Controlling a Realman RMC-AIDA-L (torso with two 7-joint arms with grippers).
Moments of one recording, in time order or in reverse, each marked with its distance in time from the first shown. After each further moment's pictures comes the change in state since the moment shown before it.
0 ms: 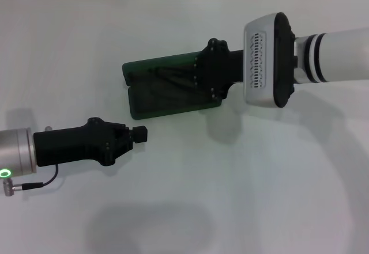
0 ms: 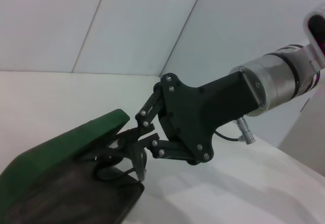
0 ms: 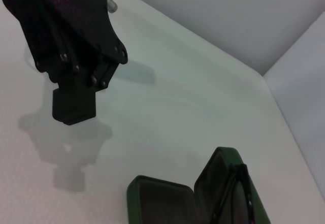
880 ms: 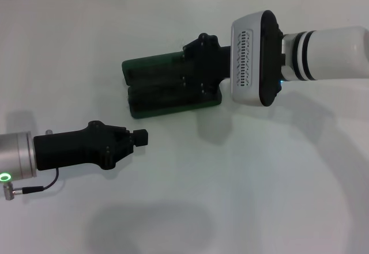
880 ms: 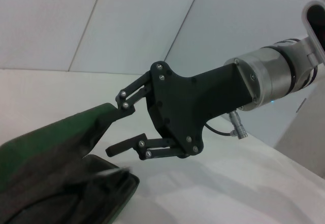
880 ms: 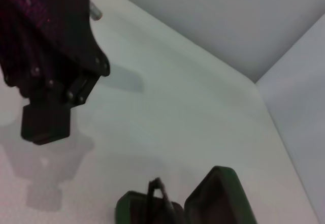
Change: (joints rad) left arm 0.008 -0.004 0.000 -0.002 0.001 0.009 0.005; right arm 0.014 0.000 -0.083 -0.028 0.075 0.077 0.001
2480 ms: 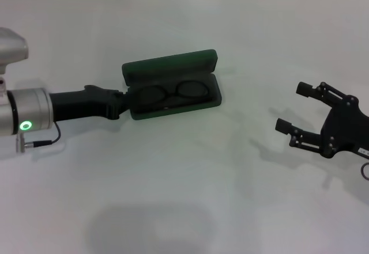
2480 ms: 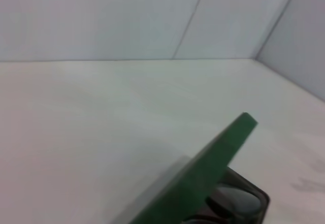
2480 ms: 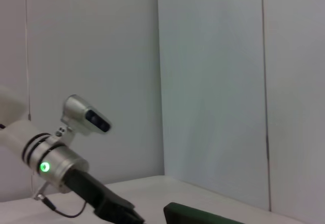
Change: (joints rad) left arm -0.131 -0.007 -0.030 0.018 0.084 -0.318 -0.174; right arm -0.493 -0.020 0.658 0.310 0.157 -0.862 -0.162
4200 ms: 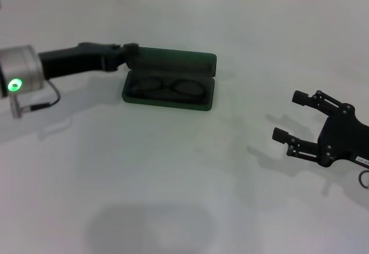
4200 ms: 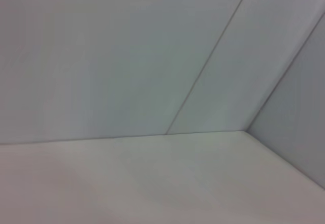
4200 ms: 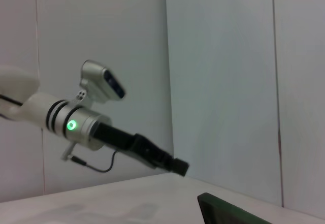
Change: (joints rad) left arm 0.056 -0.052 0.007 0.308 -0.073 0.078 -0.259; right arm -0.006 0.006 0.004 0.012 -0.025 -0.016 -0.005
